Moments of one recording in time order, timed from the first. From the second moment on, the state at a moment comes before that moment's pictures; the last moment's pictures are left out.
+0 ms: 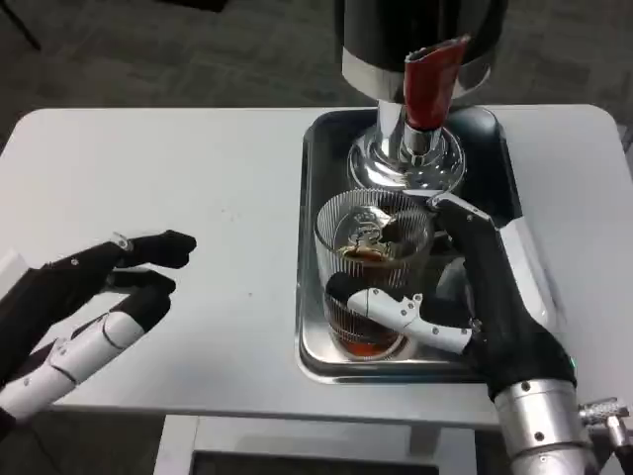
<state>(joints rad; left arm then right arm) 0.12 0.55 0.39 -0.40 -0.08 -0.17 -0.47 -0.20 -0.07 0.22 -0.25 -0.52 0.08 -0.20</state>
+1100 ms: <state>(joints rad) 0.02 0.57 0.33 -0.35 -0.08 -0.17 -0.47 -0.06 -0.08 0.10 -0.34 -0.48 -0.04 -0.26</state>
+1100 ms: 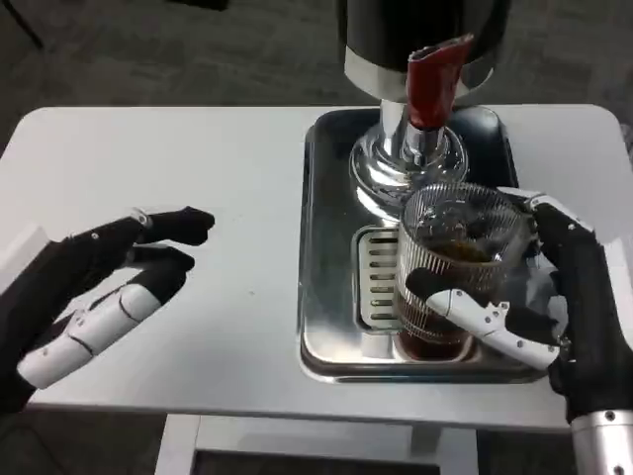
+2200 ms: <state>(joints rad) -0.01 0.66 0.25 -0.51 0.03 -0.19 -0.52 0.16 -0.17 0.01 -0.65 -0.33 -0.14 -0.03</state>
